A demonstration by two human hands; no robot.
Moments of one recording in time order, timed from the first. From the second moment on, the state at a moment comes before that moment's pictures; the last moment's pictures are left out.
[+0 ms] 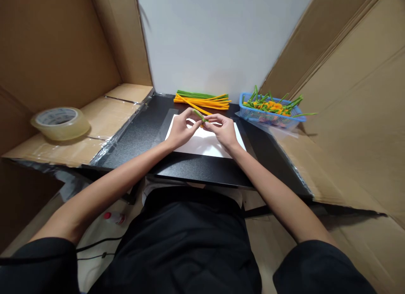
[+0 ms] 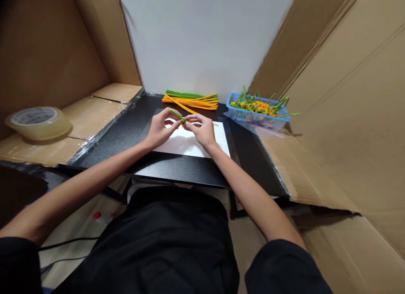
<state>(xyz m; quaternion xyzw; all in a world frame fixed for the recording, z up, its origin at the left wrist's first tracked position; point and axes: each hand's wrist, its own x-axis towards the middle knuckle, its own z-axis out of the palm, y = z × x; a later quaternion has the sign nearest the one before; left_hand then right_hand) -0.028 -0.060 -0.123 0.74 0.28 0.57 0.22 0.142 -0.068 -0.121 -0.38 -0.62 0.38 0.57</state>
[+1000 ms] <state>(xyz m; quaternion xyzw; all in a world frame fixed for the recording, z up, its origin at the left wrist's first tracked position) -0.046 -0.044 -0.115 0.85 0.22 0.46 0.10 0.155 -0.071 -0.113 -0.33 -0.62 0.54 0.46</state>
